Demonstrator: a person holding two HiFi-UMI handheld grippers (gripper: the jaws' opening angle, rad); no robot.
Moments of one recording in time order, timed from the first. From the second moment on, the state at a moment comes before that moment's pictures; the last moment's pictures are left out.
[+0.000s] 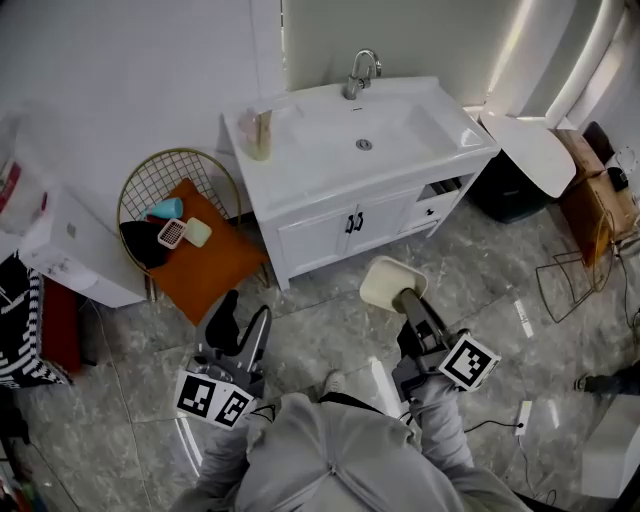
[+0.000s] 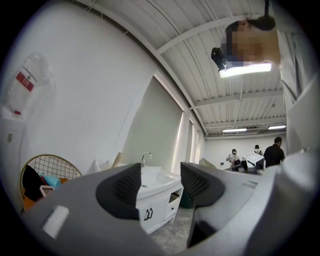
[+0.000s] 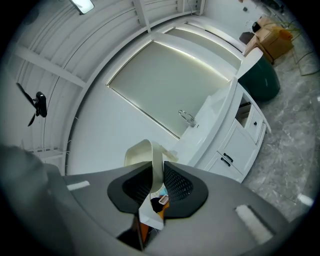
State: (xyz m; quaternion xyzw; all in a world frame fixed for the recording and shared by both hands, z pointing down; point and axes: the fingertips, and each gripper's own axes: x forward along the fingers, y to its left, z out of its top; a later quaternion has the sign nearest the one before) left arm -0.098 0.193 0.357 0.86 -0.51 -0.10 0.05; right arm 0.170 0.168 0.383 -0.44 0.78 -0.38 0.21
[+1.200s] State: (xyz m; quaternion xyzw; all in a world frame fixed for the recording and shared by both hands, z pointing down) left arm -0.104 -0.117 0.339 0.87 -0.48 -0.10 0.03; right arm 0.140 -0.142 0.382 -0.45 0.78 -0.39 0.21
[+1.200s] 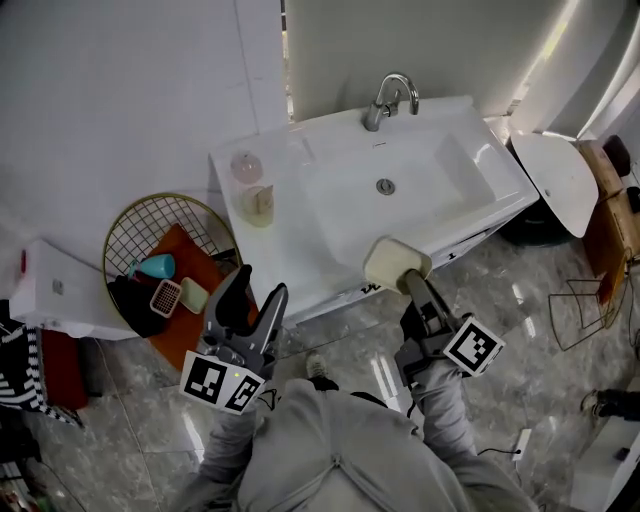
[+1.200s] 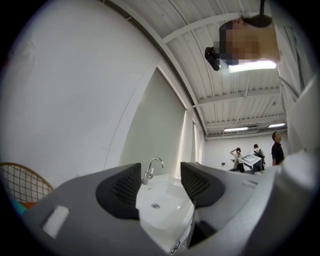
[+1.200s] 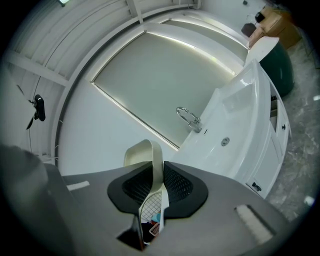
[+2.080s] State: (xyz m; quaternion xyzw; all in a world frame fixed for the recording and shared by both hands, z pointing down) left arm -0.113 -0.228 0.333 0.82 -0.55 -0.12 0.04; right arm 0.113 -0.372 0.422 -0.45 0.80 -0.38 0.11
